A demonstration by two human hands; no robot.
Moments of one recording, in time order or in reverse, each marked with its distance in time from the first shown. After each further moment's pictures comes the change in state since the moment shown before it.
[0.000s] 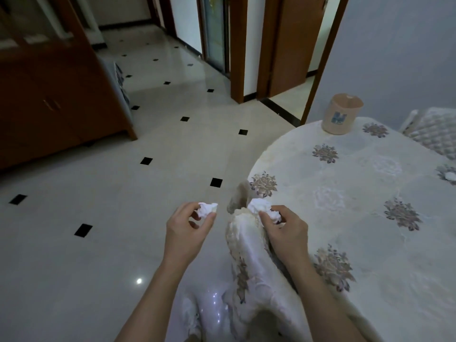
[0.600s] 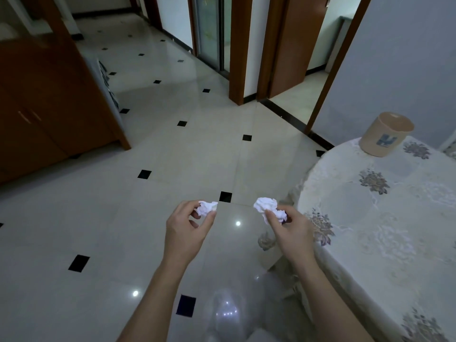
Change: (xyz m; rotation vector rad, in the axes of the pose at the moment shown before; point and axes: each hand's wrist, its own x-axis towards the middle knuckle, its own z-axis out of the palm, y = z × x) left_hand 0.241 -0.136 -0.080 -0.079 -0.055 -0.030; right_hand 0.146 -0.094 0.210 0.001 0.034 0.156
